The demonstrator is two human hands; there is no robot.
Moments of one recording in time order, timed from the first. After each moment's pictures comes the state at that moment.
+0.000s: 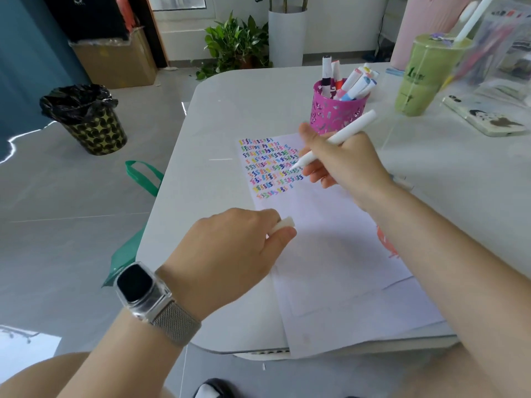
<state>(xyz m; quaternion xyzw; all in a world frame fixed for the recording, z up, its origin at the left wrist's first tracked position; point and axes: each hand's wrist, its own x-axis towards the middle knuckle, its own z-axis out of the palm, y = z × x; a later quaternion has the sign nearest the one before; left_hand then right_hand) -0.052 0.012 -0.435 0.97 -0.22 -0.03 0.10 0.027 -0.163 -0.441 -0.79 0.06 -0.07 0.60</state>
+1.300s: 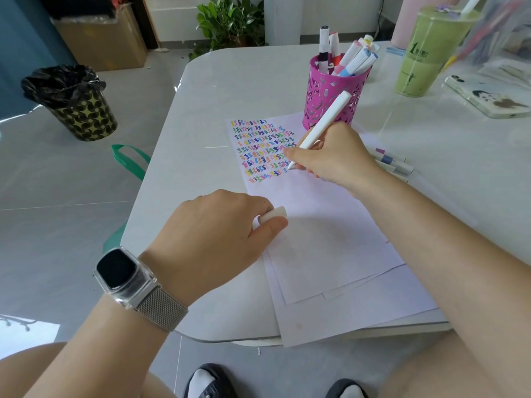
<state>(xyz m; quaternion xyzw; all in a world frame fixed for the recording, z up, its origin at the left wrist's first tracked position) -0.046 0.016 -0.445 0.97 -0.22 0.00 0.10 0.044 -0.168 -0.470 -0.89 0.06 -0.05 0.44</state>
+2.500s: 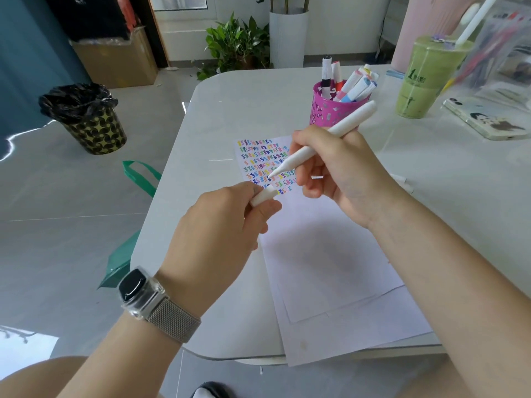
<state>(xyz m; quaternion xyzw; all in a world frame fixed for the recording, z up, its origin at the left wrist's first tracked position) -0.040 0.012 -0.442 0.93 -0.12 0.06 0.35 -0.002 -0.144 -0.414 -0.69 0.00 0.02 0.73</state>
